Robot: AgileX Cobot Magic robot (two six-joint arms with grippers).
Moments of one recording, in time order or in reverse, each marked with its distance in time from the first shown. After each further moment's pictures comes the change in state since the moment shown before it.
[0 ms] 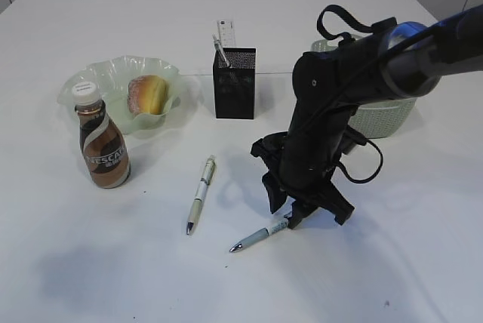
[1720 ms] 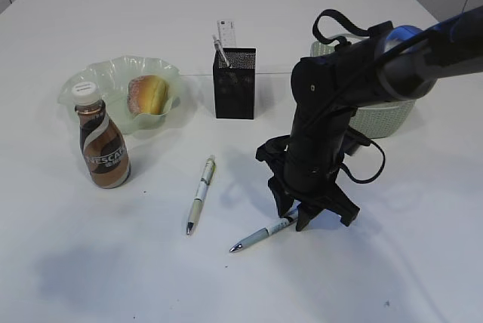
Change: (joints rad) left arm 0.000 0.000 0.000 0.015 0.000 0.000; right arm 0.000 0.016 -0.004 -0.064 0.024 0.045
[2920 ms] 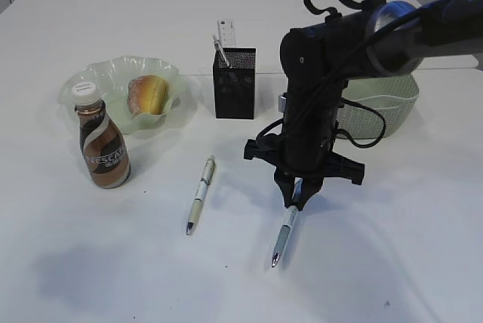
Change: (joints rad) left arm 0.000 0.000 0.000 0.004 0.000 0.000; right arm 0.000 0.020 -0.136 -0.046 0.162 -0.397
